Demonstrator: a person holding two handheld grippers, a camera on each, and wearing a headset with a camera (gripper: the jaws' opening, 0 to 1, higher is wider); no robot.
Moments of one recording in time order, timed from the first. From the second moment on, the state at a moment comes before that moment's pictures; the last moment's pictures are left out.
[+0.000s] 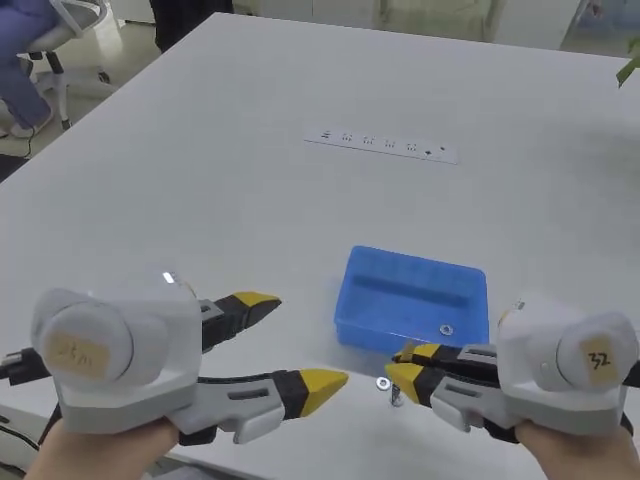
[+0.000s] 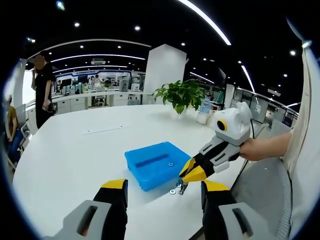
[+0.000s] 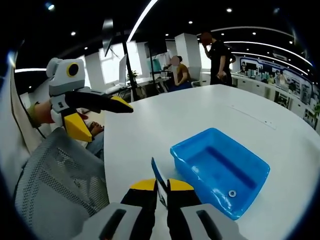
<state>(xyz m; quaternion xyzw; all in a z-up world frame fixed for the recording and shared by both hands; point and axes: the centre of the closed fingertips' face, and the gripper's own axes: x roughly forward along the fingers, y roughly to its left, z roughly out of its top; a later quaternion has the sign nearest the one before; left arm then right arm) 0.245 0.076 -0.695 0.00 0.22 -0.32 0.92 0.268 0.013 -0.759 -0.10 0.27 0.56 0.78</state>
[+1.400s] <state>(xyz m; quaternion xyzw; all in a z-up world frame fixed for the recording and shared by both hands) 0.242 0.073 -0.695 0.00 0.21 -0.32 0.92 0.267 0.007 -0.767 -0.11 0.27 0.56 0.78</state>
